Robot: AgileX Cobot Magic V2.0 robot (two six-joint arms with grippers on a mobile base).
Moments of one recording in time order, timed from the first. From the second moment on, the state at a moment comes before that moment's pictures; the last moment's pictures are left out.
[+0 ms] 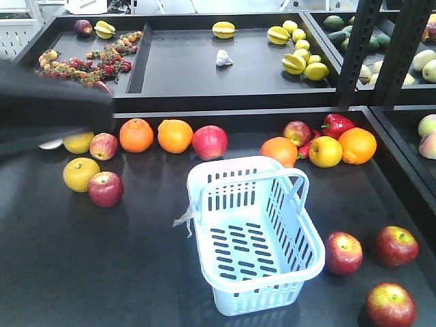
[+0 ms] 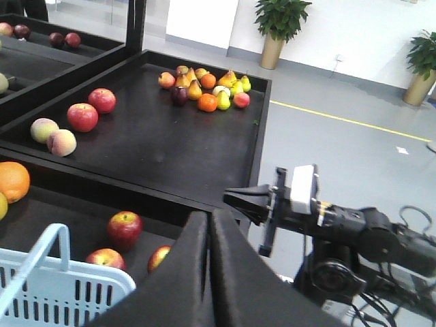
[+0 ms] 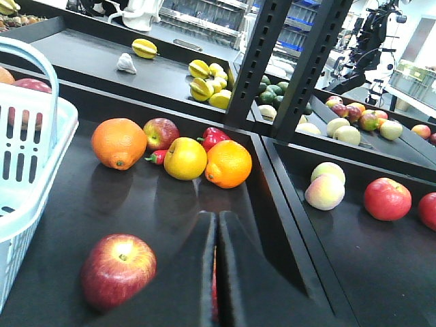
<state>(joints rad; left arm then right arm) -0.12 1.00 -1.11 1.77 -1.24 -2.08 -0.06 -0.02 0.04 0.07 0.18 -0.37</state>
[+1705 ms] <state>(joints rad) -0.12 0.40 -0.28 1.77 -0.52 -2.04 -0.06 -0.01 -0.07 1.11 -0.03 -0.21</state>
